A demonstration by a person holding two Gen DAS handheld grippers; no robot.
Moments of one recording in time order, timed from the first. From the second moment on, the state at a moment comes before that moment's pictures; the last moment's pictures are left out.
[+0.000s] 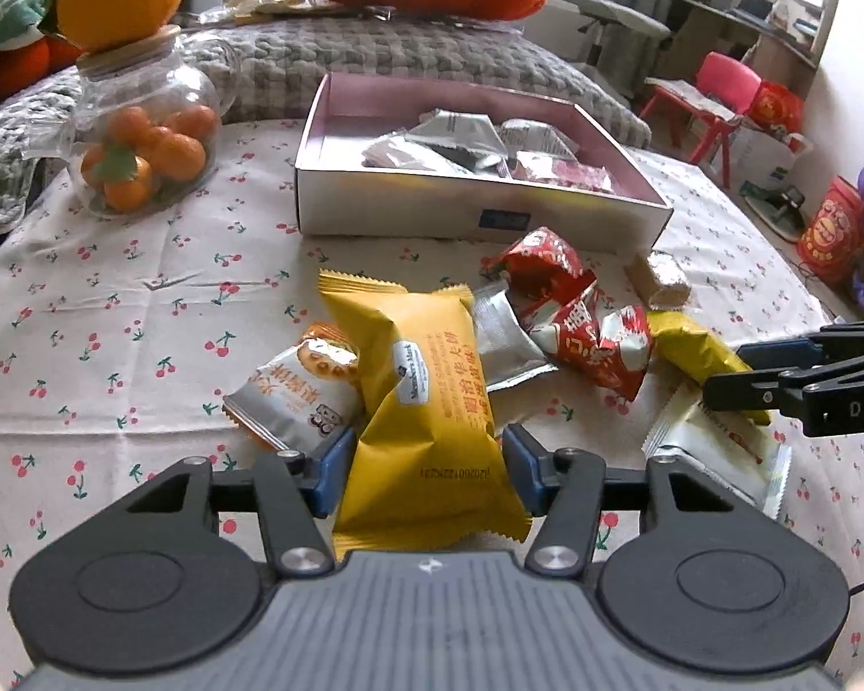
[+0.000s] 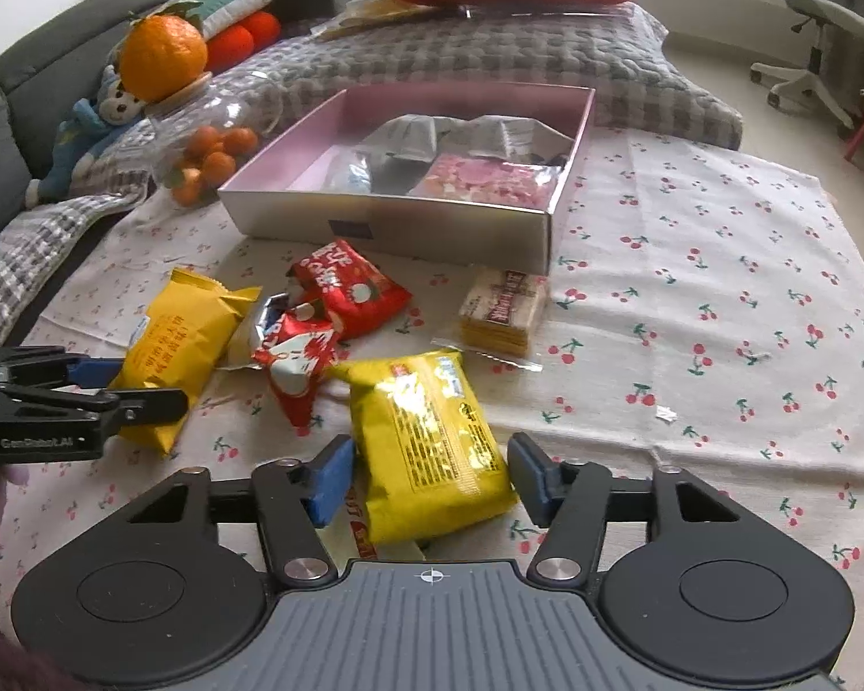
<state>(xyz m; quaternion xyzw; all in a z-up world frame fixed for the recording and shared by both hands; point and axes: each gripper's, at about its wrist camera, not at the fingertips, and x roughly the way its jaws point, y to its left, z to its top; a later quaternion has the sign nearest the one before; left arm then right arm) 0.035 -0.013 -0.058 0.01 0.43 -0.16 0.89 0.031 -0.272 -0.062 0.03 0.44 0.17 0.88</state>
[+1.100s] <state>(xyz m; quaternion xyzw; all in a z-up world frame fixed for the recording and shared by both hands) 0.041 -0.006 -0.028 -0.04 0.41 -0.15 0.90 0.034 -0.280 -0.038 0.09 0.42 0.16 0.89</state>
